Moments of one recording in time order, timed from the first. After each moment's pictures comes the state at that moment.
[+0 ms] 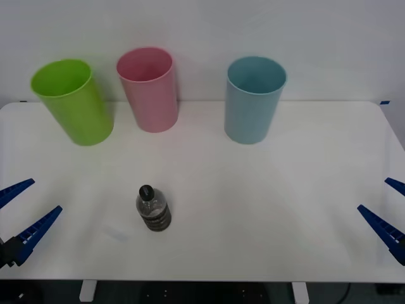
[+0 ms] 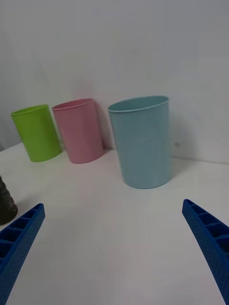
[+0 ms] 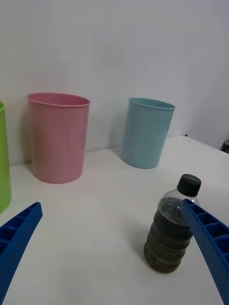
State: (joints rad) right arm 0.35 -0.40 -0.52 -1.66 0.96 -1.22 0.00; left arm 0.35 0.40 0.52 -1.66 -0.96 -1.22 0.00
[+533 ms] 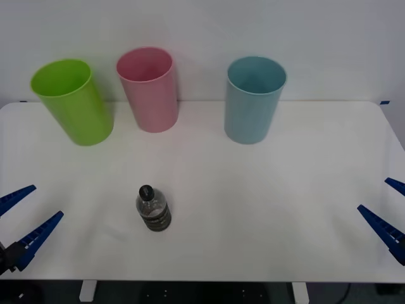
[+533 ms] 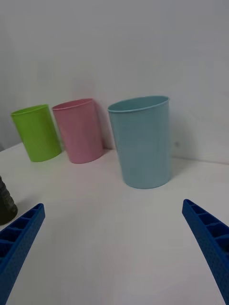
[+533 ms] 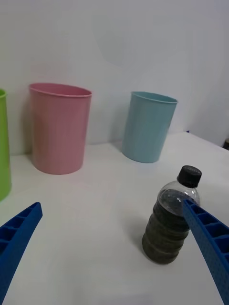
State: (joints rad) right arm 0.35 -0.40 -0.52 -1.66 0.96 -1.22 0.00; left arm 0.36 0.39 0.52 -1.65 -0.97 -1.22 0.00
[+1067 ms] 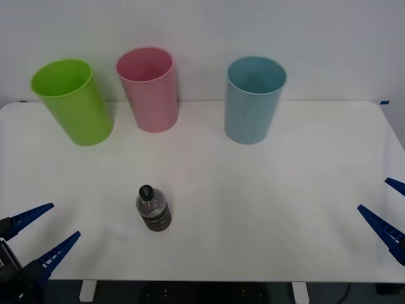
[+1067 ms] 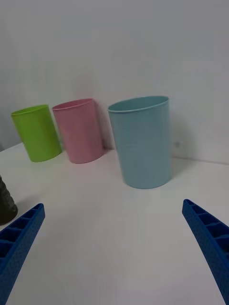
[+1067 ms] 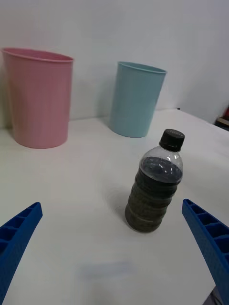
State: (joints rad) right arm 0.35 -0.40 -0.52 -1.66 0.96 -1.22 0.00; left arm 0.41 0.39 0.44 -1.65 -1.02 -1.21 -0.05
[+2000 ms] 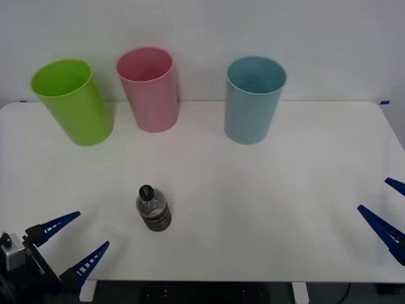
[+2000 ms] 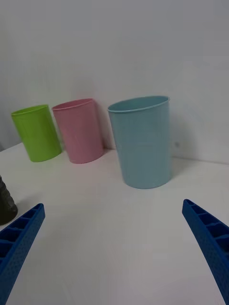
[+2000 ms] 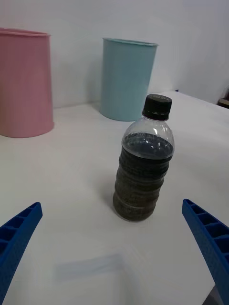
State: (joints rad) right arm 0.35 -0.40 -0.52 -1.66 0.96 -1.22 0.00; left arm 0.41 0.29 0.36 -1.64 -1.13 -1.16 -0.18
